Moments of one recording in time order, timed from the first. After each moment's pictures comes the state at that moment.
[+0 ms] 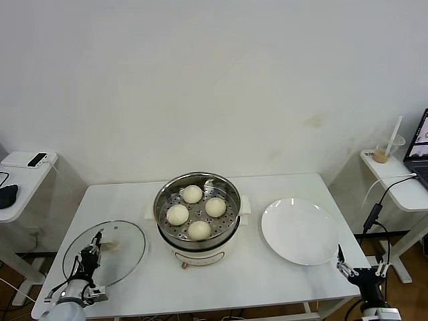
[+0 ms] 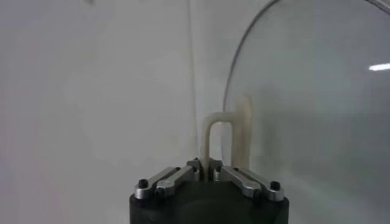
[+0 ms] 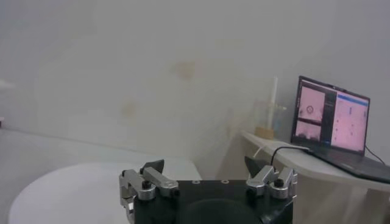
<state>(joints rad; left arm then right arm) 1.35 -1.13 -0.64 -1.51 1.12 -0.01 -0.17 -1.62 1.43 0.92 1.88 0.07 0.20 -0.12</state>
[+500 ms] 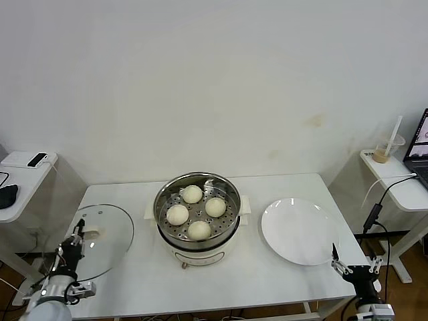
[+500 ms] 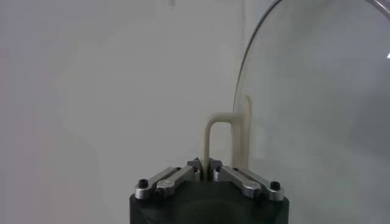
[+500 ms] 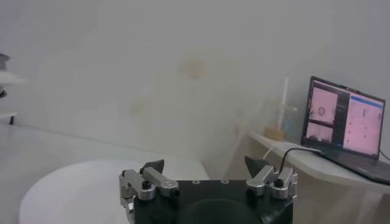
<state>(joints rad) 1.44 -1.11 -0.75 -1.71 1.12 0.03 -0.16 -1.60 1.41 0.89 1.85 0.06 0.21 -0.12</state>
